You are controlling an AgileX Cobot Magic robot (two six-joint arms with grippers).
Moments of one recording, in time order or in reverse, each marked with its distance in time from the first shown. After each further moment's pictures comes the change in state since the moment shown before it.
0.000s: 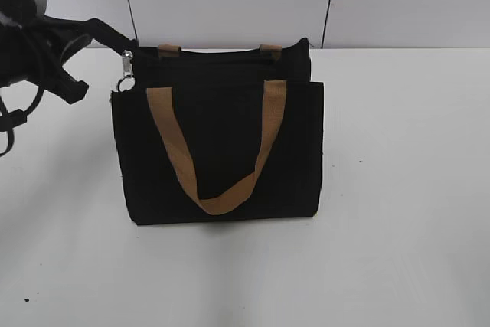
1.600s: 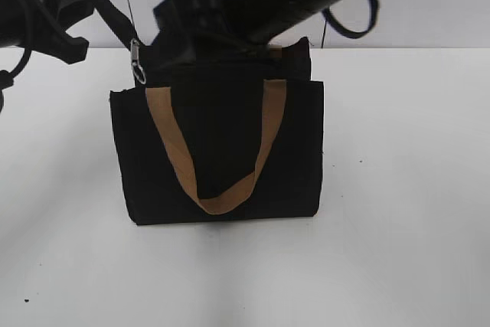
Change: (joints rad) left arm -0.088 -0.145 -0.092 0.178 0.253 -0.389; right arm 0.691 1.689 -0.855 0.462 -0.509 -0.364
